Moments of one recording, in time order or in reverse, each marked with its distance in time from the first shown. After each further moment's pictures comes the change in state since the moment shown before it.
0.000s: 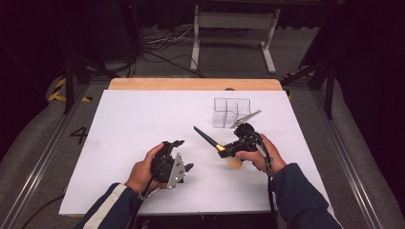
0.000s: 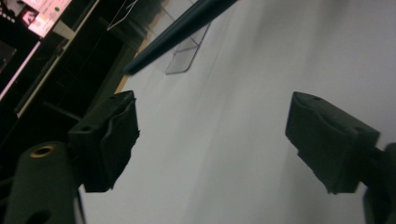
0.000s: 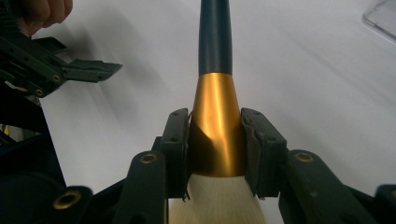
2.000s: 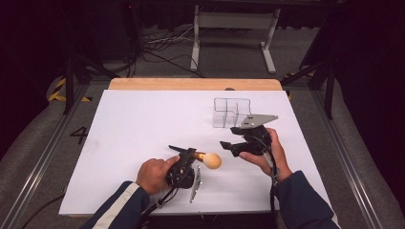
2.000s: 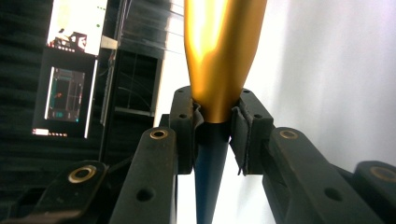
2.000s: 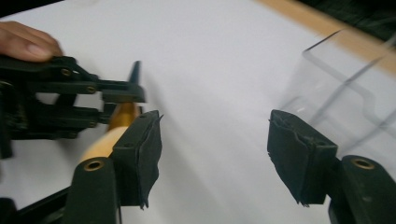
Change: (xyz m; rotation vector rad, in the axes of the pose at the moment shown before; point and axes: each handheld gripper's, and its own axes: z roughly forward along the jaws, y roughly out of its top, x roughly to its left) left arm -0.031 0.019 0.020 0.197 0.181 0.338; right arm 0.038 -0.008 -0.046 -0.327 -0.299 -0.235
